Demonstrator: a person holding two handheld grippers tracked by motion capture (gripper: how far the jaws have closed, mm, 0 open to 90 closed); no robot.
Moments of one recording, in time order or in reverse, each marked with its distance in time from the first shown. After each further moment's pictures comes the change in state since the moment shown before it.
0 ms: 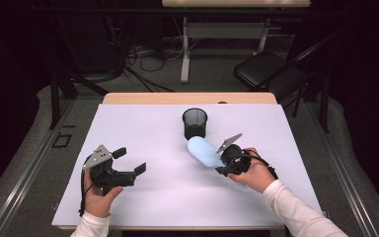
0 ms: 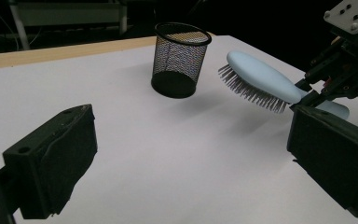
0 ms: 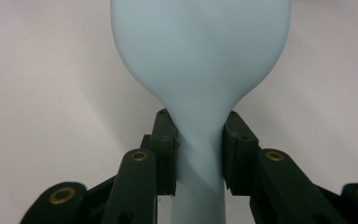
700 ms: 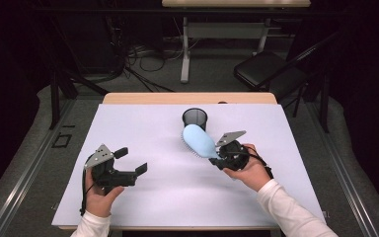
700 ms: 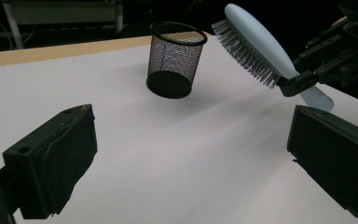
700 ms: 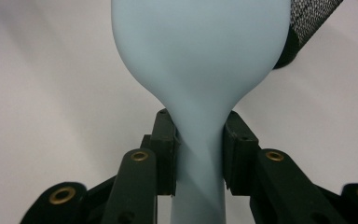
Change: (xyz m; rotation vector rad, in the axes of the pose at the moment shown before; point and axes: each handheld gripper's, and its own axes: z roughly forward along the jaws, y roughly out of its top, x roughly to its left) left arm -0.001 0.000 0.003 0.001 -0.017 -0.008; right arm 0.004 0.014 -0.010 -0.201 -0.028 0.001
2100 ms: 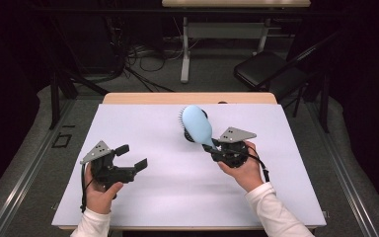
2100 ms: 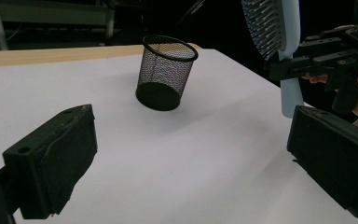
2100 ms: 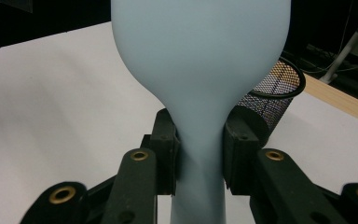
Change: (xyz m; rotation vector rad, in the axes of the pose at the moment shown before) left arm 0.002 0.010 0.001 -0.037 -0.048 -0.071; right arm 0.011 0.012 -0.014 -0.349 -0.071 0.031
